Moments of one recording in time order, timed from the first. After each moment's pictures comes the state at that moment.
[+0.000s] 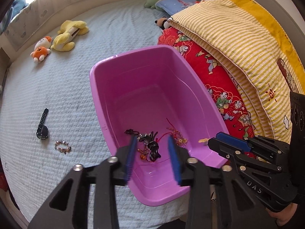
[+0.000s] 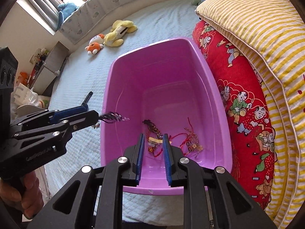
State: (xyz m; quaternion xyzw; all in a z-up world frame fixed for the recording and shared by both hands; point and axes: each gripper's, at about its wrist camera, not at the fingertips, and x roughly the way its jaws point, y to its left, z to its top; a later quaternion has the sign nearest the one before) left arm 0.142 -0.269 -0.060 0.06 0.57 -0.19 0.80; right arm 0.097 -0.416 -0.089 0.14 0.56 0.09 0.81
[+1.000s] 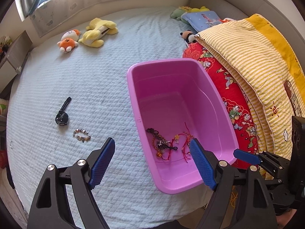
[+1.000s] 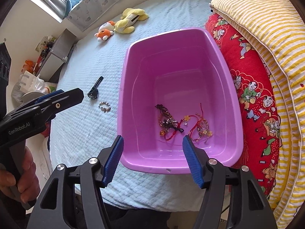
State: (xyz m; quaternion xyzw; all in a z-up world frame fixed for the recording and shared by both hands) left arm 0.122 -0.206 -0.025 0.02 0.56 -0.11 0.82; right arm 0.073 -0.382 -0.070 0.14 0.59 0.13 0.78
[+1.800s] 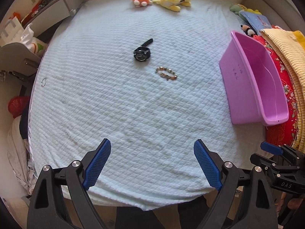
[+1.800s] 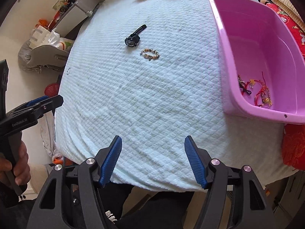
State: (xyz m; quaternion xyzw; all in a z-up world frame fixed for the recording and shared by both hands) left arm -0.008 0.077 -0.076 -0.02 0.61 0.02 0.79; right arm -0.016 -0.169 -0.117 0.08 0.64 0.20 0.74
